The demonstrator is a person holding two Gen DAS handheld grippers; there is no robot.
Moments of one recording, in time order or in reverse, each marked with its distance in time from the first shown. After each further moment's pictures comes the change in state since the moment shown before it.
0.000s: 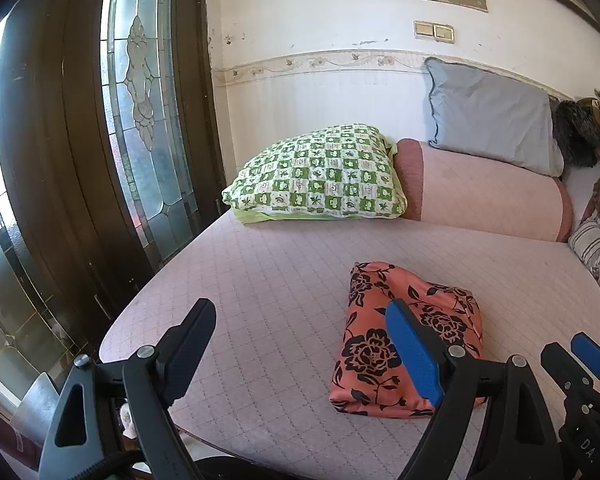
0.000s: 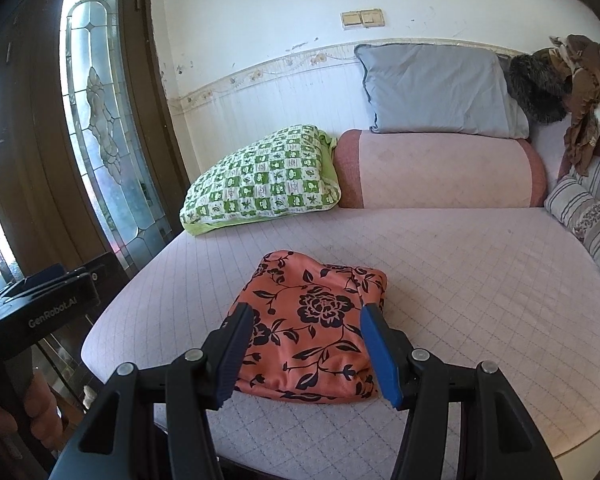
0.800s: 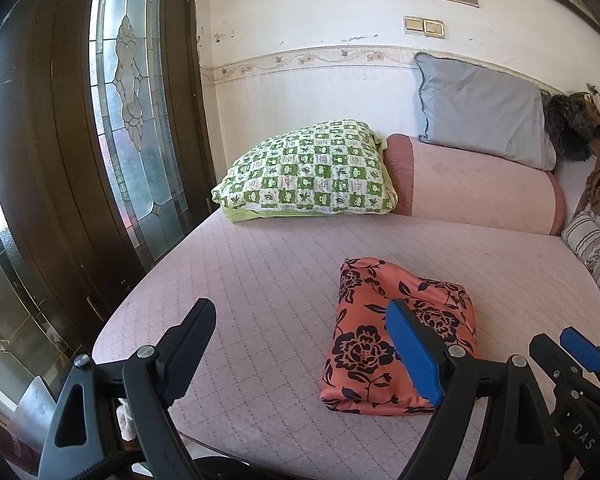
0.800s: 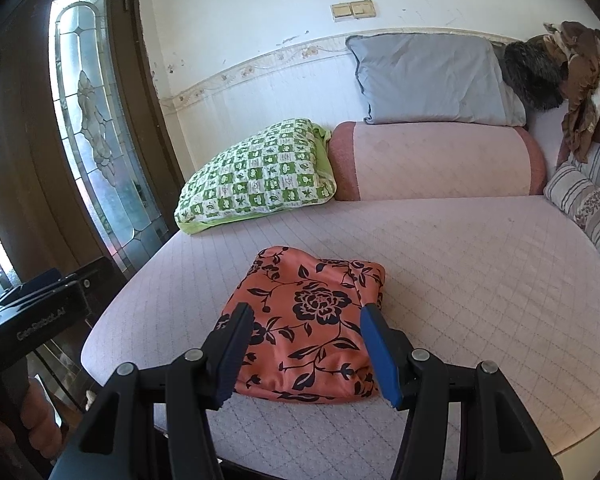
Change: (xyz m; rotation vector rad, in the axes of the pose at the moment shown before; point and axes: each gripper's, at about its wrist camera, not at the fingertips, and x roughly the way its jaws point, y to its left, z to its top) left arm 0.003 -0.004 0.000 0.017 0.008 -0.035; right arm 0.011 -0.003 -0.001 0.041 0.013 -0.016
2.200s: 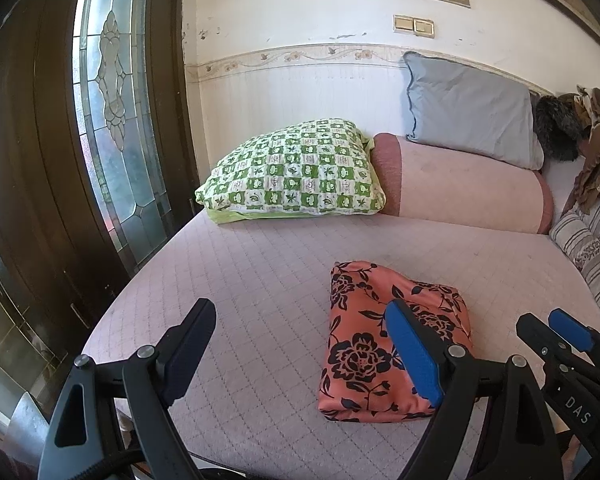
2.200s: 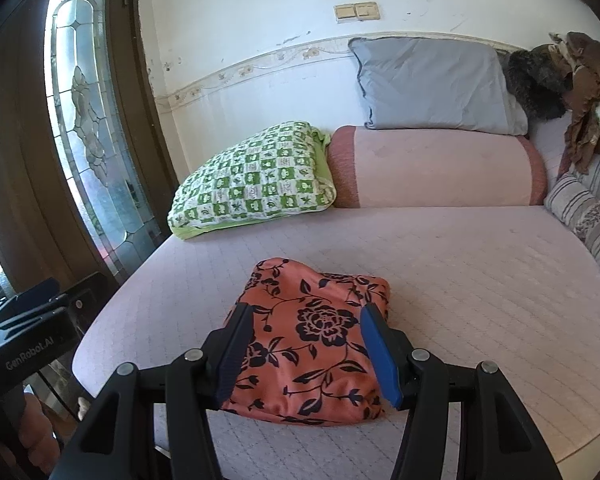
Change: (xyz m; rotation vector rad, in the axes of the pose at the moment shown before) left arm 0.018 0.011 0.010 0.015 0.009 -0.072; right arm 0.020 0.013 0.019 -0.018 0.003 -0.030
